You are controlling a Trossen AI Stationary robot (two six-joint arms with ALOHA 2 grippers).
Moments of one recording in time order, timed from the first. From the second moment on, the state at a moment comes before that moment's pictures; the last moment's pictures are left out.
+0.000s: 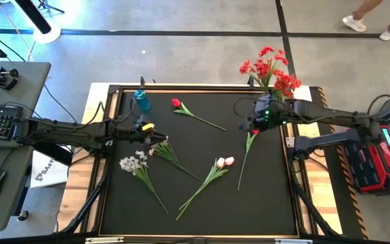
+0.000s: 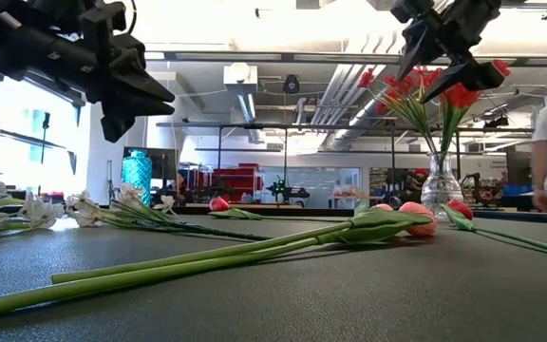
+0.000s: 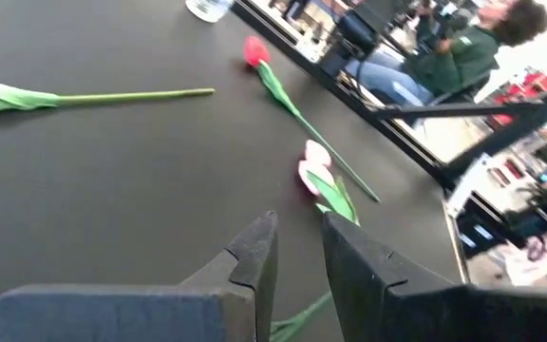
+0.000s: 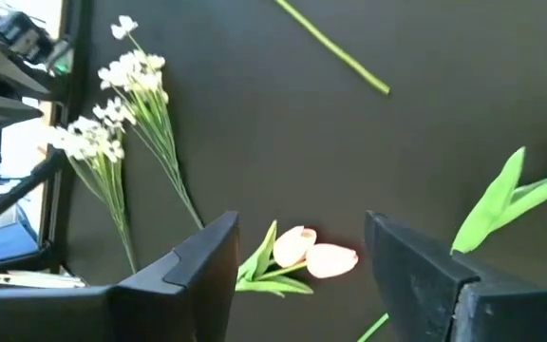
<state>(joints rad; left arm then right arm) 0.11 0.83 0.30 0.18 0.04 -0.60 -0.21 1.04 0.97 -0.83 -0.06 1.11</state>
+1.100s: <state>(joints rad) 0.07 0.83 0.30 0.18 -0.04 -0.57 -0.05 1.39 0.97 -1.02 0.04 1.35</state>
